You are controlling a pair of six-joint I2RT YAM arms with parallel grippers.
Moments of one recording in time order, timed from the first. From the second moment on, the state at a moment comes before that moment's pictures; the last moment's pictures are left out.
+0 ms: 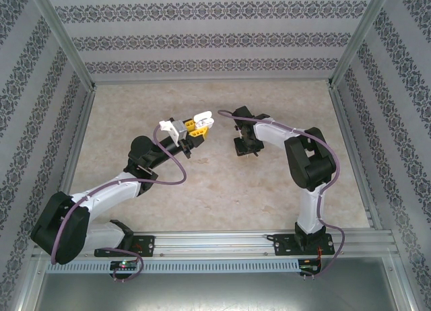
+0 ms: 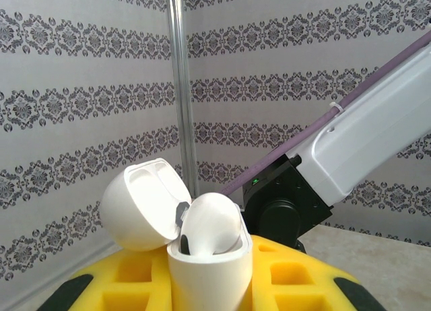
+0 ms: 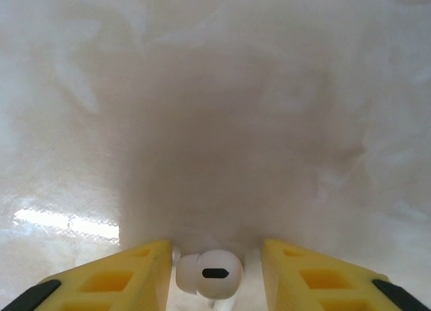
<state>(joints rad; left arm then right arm) -0.52 1.25 0.59 0.92 0.45 -0.03 0.45 1.99 1.35 -0.73 0.05 0.23</state>
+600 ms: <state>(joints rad) -0.52 1.25 0.59 0.91 0.45 -0.03 0.45 2.00 1.35 -0.73 0.04 0.22</state>
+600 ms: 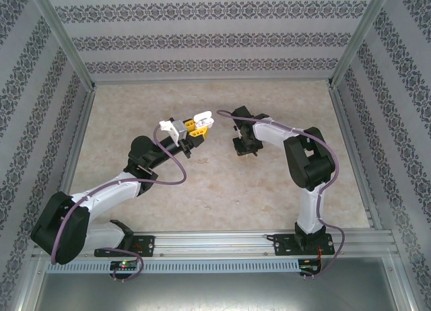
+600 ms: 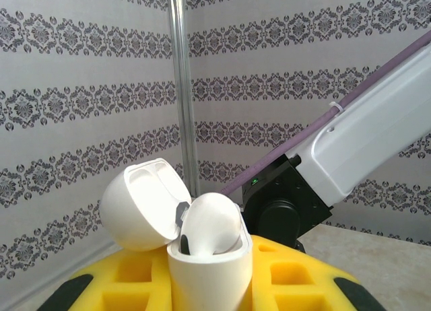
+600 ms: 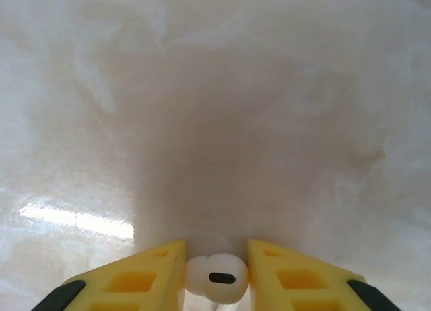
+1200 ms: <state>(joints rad) -0.52 1.25 0.59 0.90 0.45 -0.03 0.43 1.86 1.28 -0.69 0.01 0.26</state>
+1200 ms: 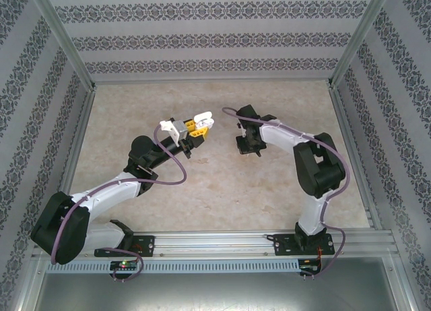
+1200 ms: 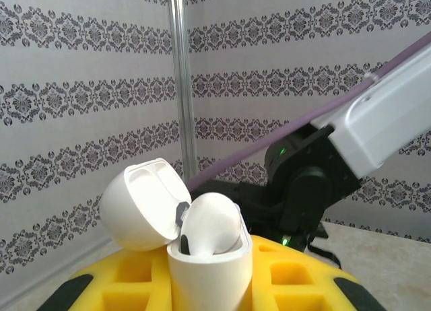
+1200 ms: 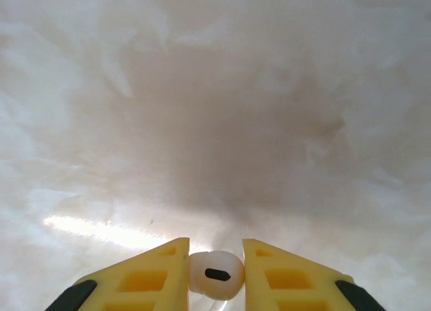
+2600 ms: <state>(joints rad) -0.52 1.33 0.68 0.90 0.50 -0.08 0.69 1.25 1.38 -0.32 -0.03 0.31</state>
